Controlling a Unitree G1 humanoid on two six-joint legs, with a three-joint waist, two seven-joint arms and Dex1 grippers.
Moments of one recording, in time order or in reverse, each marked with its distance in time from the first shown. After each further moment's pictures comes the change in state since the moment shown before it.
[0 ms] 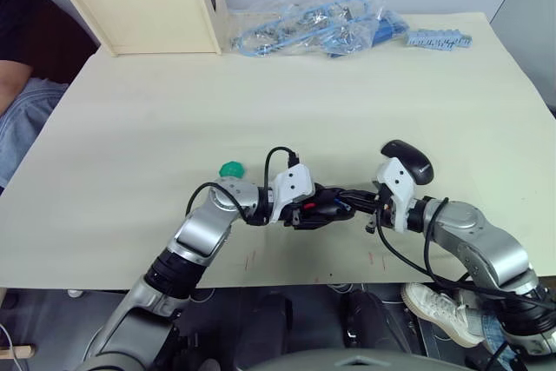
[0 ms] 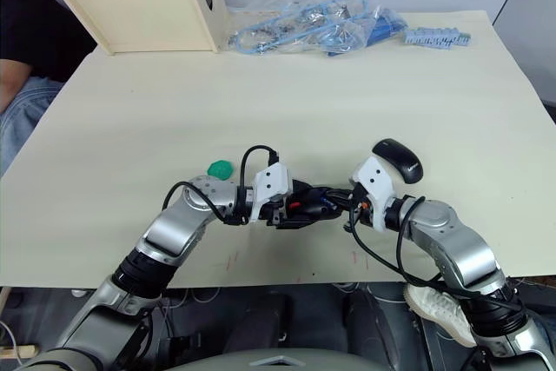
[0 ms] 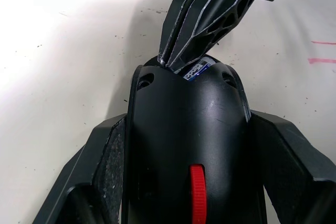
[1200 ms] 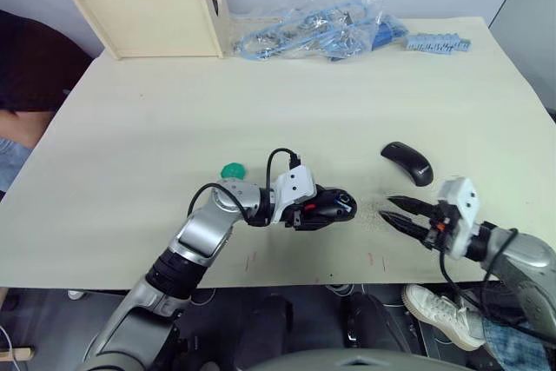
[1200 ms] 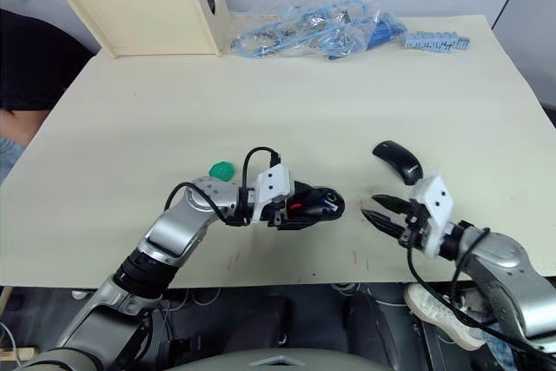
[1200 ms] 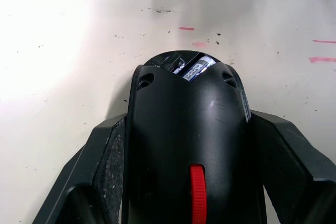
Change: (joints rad) left arm -0.002 0.000 -0.016 0.010 0.000 -0.017 0.012; right arm 0.405 -0.122 -0.387 -0.142 0.179 -0.154 0.179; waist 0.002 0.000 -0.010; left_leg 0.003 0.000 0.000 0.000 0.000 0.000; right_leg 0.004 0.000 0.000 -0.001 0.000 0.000
